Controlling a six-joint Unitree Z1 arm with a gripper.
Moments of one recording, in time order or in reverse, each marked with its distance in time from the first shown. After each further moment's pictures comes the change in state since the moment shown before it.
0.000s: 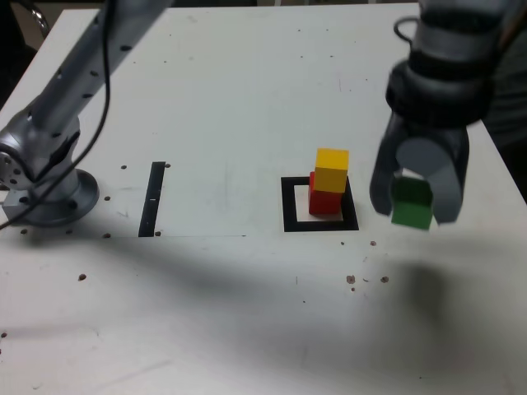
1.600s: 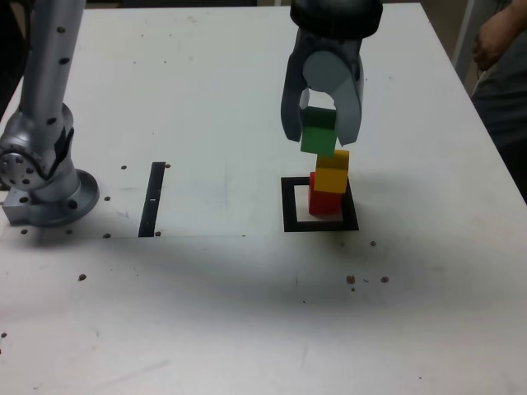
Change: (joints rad) arm 0.236 -0.272 0.447 -0.064 -0.052 0.064
